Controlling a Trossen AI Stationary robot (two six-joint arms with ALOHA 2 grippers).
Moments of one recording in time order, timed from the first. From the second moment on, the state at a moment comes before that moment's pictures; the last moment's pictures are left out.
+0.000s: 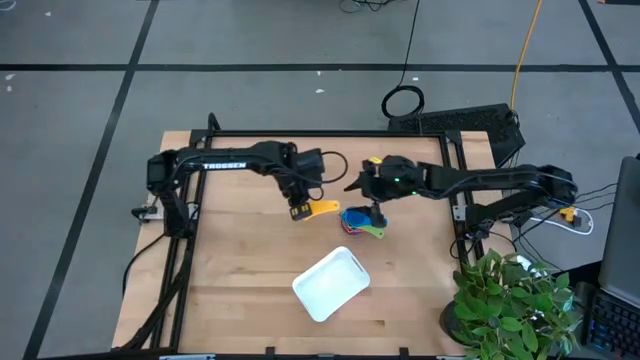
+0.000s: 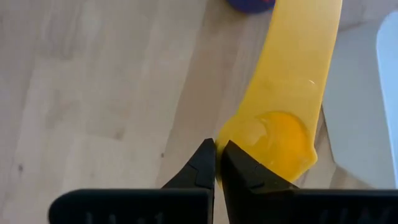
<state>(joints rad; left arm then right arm) 0.22 1.82 1.54 -1.04 0.21 -0.10 -0.18 1.27 0.80 -0.06 -0.21 -0.22</state>
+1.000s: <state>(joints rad) 0.23 1.87 1.60 -0.99 0.22 -0.11 -0.18 1.50 0.88 0.00 -0.18 -0.27</state>
